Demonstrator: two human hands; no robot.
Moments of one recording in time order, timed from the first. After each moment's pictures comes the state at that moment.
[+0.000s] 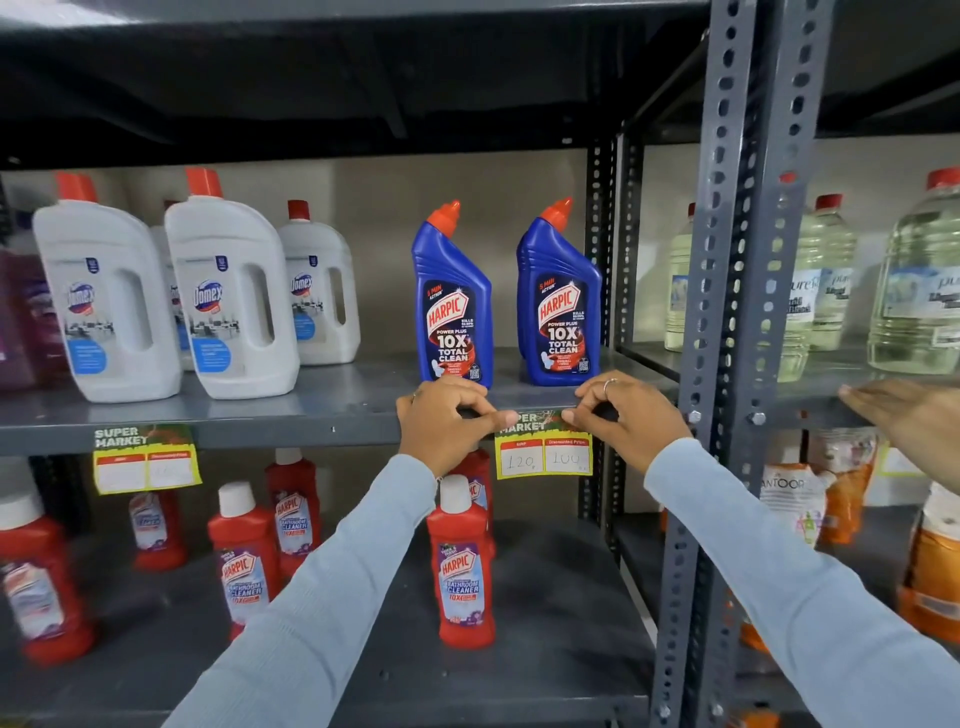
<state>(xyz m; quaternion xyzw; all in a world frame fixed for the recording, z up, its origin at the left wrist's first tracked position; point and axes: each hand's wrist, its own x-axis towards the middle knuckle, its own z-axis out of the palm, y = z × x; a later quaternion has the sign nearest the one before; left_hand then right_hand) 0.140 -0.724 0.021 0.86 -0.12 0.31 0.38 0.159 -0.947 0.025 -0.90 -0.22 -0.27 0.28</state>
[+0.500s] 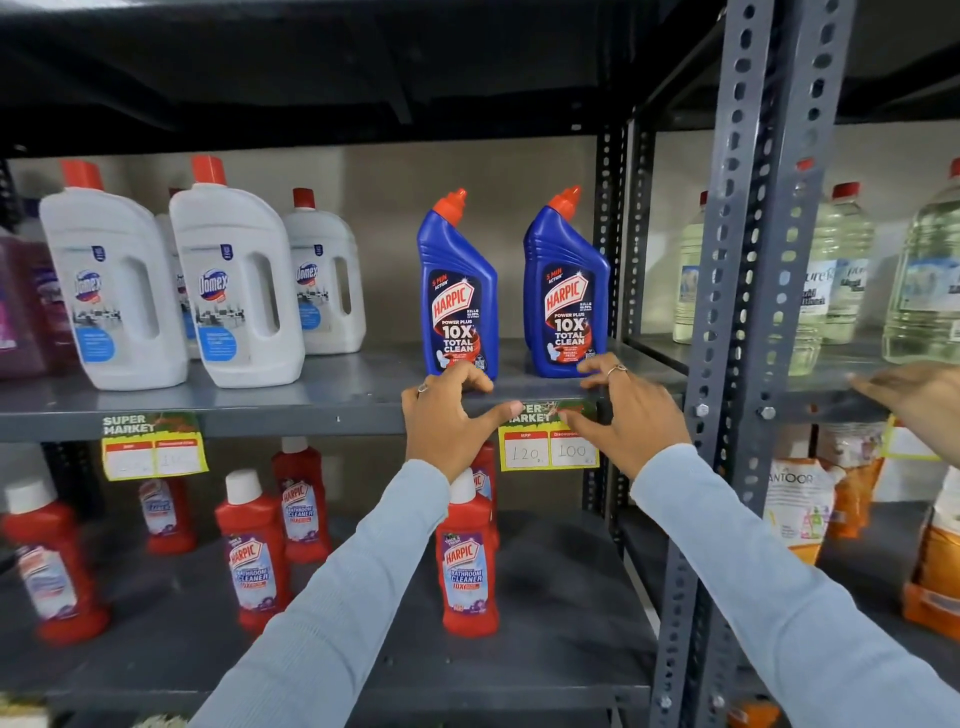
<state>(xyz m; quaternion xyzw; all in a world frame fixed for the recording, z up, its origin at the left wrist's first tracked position) 0.148 -0.728 0.002 0.82 -0.11 0.40 0.40 0.151 -0.931 0.017 -0.90 -0.17 -0.33 0.24</state>
